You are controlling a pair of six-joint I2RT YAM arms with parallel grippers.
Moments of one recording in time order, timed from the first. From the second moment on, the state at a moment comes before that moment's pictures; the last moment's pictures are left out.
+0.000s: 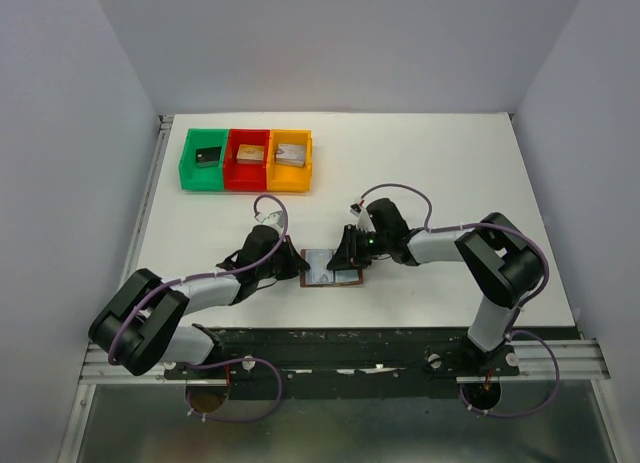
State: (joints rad) left arm -0.59 1.33 0.36 0.33 0.17 -0.77; right arm 0.64 1.79 0.76 0.26 -0.59 0.74
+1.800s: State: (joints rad) left arm -0.60 1.39 0.36 0.42 0.16 -0.77; right arm 0.61 1.83 0.73 0.37 -0.67 0.81
